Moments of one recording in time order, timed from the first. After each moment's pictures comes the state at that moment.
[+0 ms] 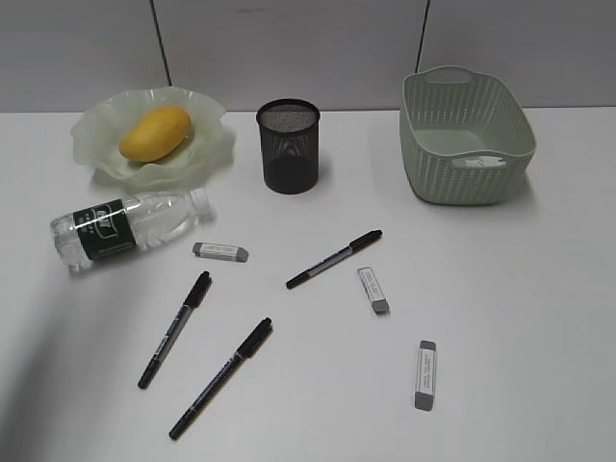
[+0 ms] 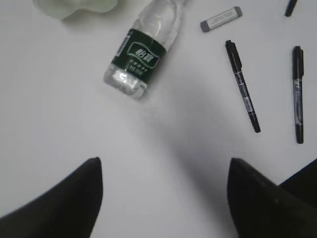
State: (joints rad) left arm -0.07 1.35 -1.27 -0.16 1.21 0.60; right arm 0.03 -0.01 -0.50 0.06 1.04 -0.06
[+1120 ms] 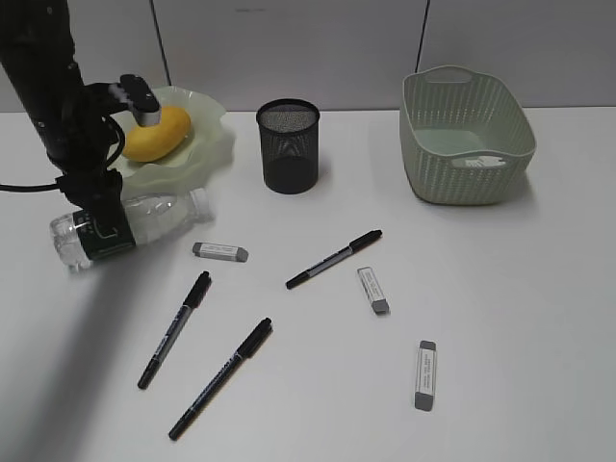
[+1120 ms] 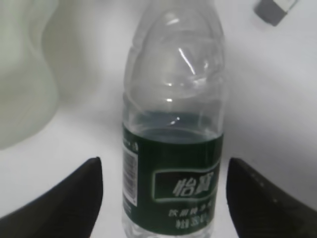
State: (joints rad) left arm -0.21 2.11 -1.64 -0.01 1.10 0.86; right arm 0.03 -0.01 -0.50 0.06 1.04 -0.06
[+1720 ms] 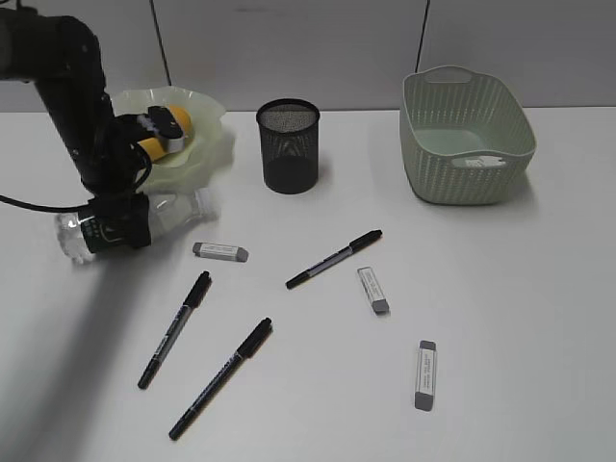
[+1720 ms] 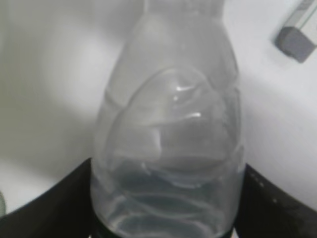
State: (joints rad) left arm -0.21 2.26 -1.72 -0.09 1.10 0.93; right arm 0.03 -0.01 -0.50 0.06 1.04 -0.06
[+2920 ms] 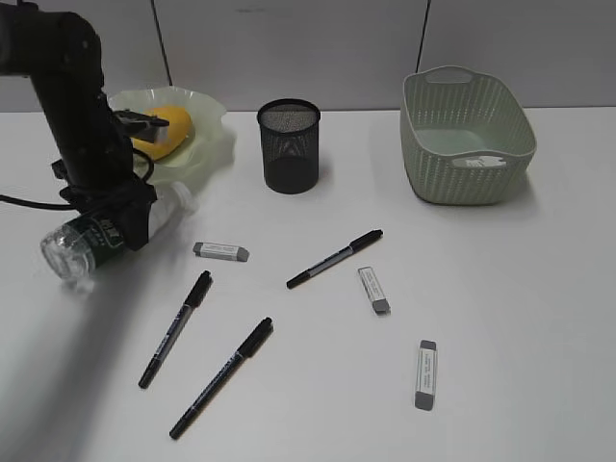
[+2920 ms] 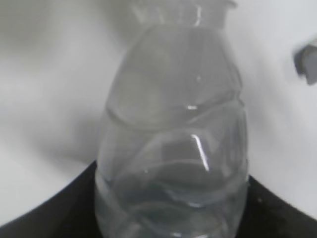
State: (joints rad) left arm -0.22 2.26 -1.73 -0.07 1.21 0.44; right arm 0.03 -0.01 -0.50 0.06 1.04 -0.06
